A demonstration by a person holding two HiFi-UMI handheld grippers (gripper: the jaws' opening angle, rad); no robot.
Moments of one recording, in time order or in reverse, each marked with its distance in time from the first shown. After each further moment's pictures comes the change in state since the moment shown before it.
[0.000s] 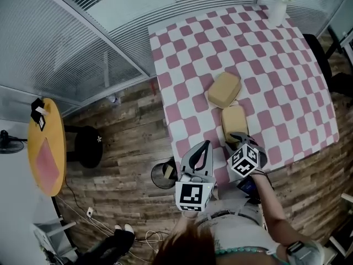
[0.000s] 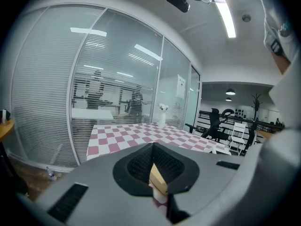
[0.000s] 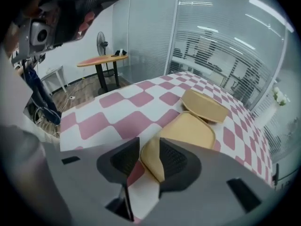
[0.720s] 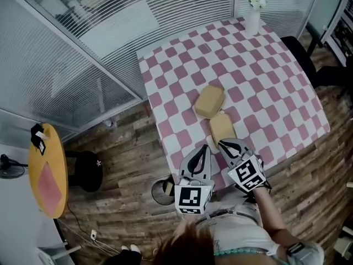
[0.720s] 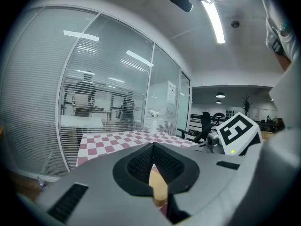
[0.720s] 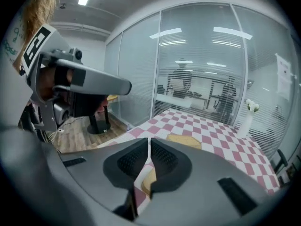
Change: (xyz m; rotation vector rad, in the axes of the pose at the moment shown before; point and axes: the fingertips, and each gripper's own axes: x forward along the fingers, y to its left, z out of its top) left arm -0.004 -0.036 0.034 0.049 -0.074 -0.101; right arm -0.131 -0.019 0.083 0.139 -0.460 -0.159
